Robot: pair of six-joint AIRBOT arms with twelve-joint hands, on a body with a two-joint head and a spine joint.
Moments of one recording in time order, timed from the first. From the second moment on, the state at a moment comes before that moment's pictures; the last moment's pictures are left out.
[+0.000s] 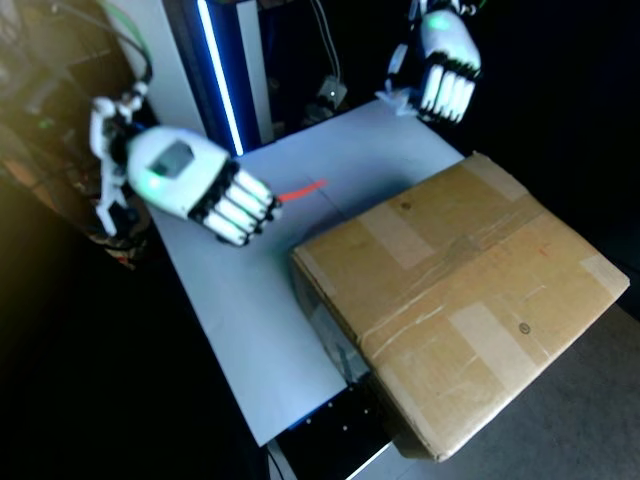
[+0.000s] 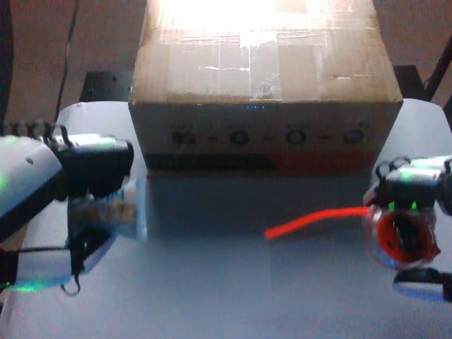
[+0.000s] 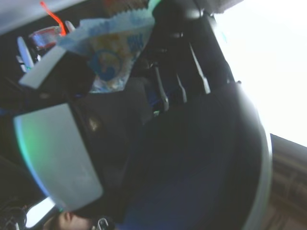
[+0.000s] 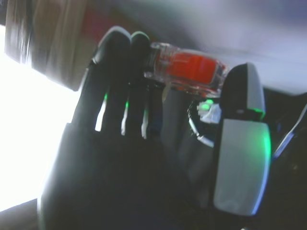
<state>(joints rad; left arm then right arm) 1.16 -0.67 0.64 2.93 1.09 -2.07 -1.17 -0.71 0.62 -2.88 -1.08 2.09</state>
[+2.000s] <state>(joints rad) 0.34 -1.24 1.33 2.99 0.51 -1.89 -0.31 -1.13 1.24 -2.98 -0.58 1.80</state>
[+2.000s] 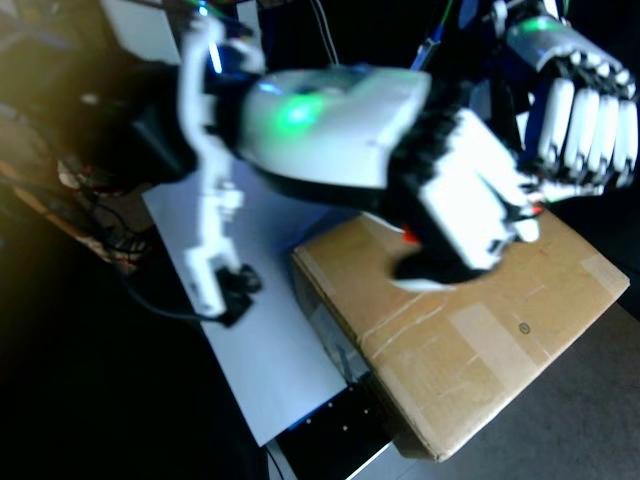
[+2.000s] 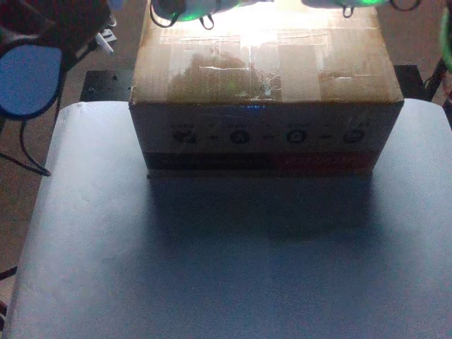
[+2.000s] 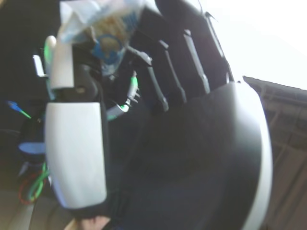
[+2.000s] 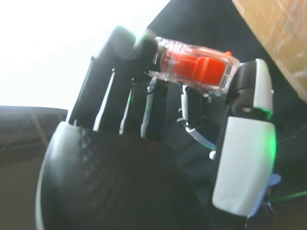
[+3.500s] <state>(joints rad) 0.36 -1.25 1.36 2.99 0.40 -1.89 -0.32 -1.17 1.23 -2.98 -0.51 1.80</state>
